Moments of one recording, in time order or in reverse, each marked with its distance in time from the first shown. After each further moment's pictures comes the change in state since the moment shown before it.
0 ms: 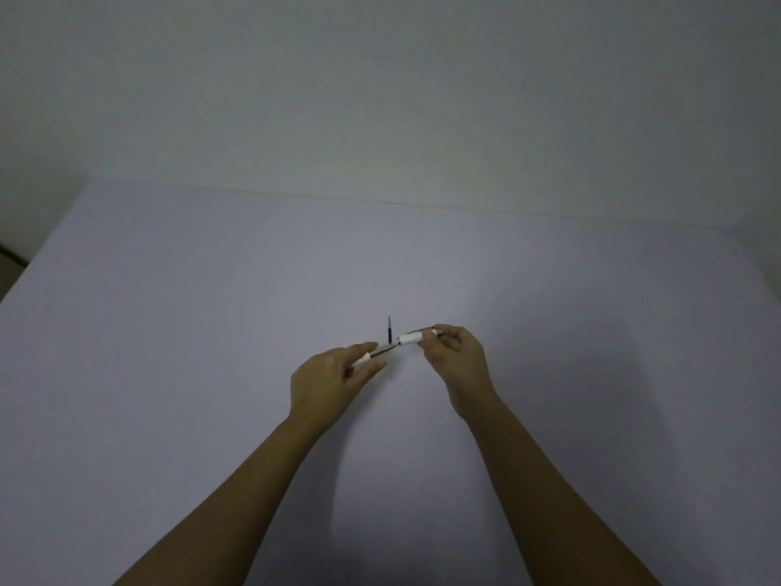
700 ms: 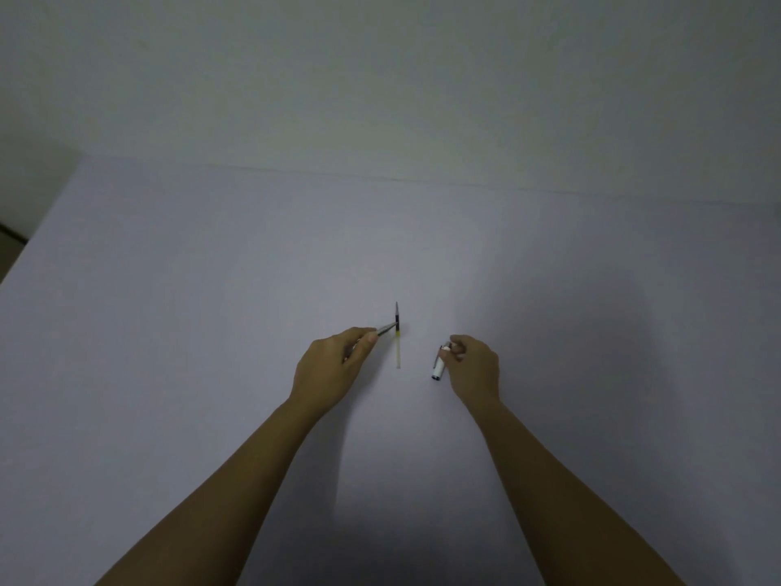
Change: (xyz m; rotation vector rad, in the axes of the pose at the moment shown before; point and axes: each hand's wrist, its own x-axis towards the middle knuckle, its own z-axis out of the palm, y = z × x) left_hand 0.015 -0.013 0.008 -0.159 -0.119 -0.096; right_hand 0.033 0.049 -0.021 -0.779 0.138 -0.098
